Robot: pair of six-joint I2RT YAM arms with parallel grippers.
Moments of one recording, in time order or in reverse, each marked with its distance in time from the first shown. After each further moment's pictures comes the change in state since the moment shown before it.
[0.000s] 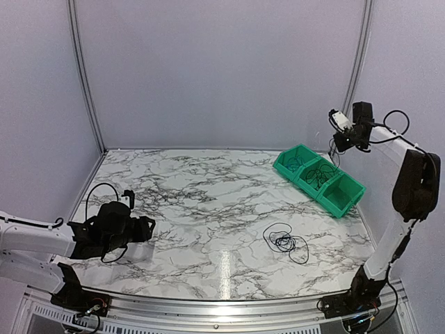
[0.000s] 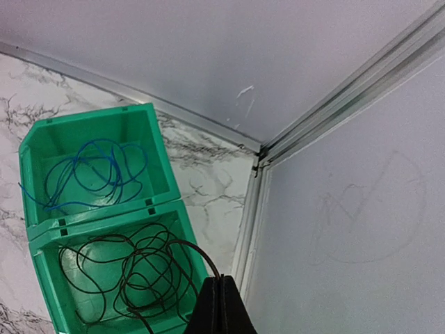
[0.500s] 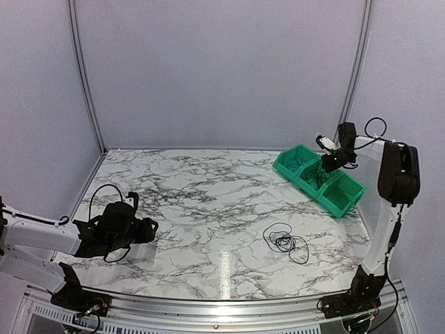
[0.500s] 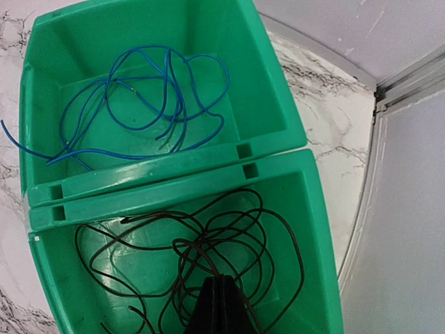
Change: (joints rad) left arm 0.000 0.072 0.018 0.011 0.025 -0.014; right arm 0.000 0.254 0.014 -0.083 -0.144 0.046
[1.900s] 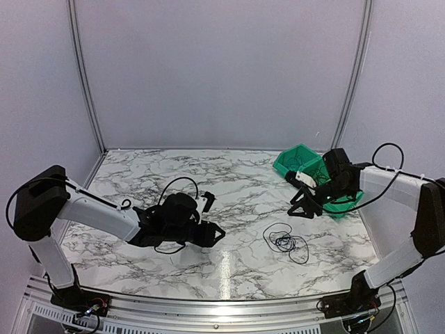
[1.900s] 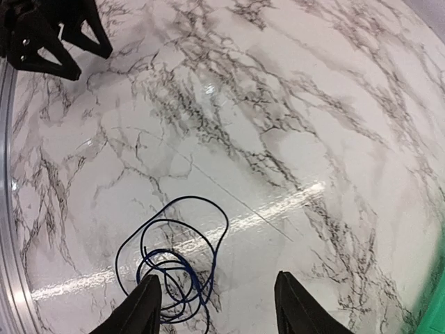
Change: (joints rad) left arm -0.215 0.540 0.491 0.111 0.341 0.130; right arm 0.319 -0.600 -0.655 -0.093 -0.490 -0.282
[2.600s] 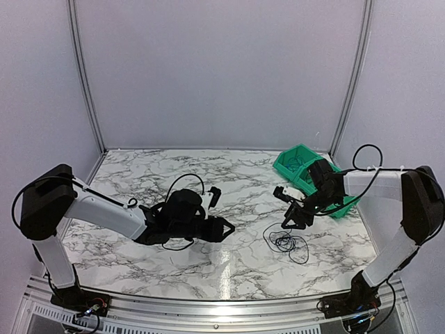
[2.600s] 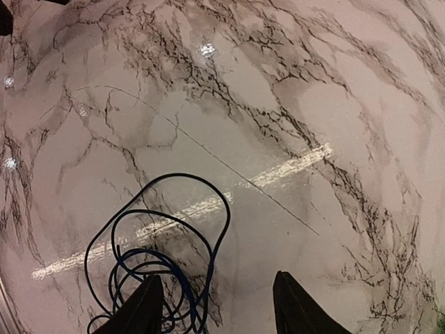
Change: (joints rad) left arm -0.010 0.054 0.059 0.074 0.042 -0.057; right arm 0.099 0.144 -0.034 0.050 0.114 0.035
